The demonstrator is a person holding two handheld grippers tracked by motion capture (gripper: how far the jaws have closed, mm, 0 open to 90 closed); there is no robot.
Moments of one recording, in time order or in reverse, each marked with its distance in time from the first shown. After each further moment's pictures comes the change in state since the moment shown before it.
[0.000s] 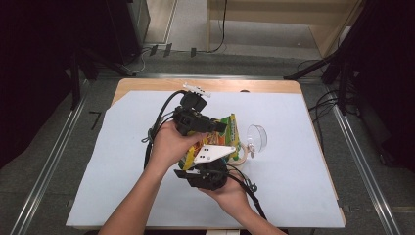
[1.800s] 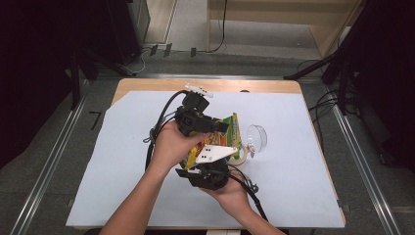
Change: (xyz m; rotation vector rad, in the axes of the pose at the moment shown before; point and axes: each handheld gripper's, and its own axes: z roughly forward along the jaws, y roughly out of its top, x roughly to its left) left arm -0.005 0.001 0.001 -0.013 0.007 0.010; right arm -0.001 -0.002 -0.002 -0.010 -0.018 -0.005
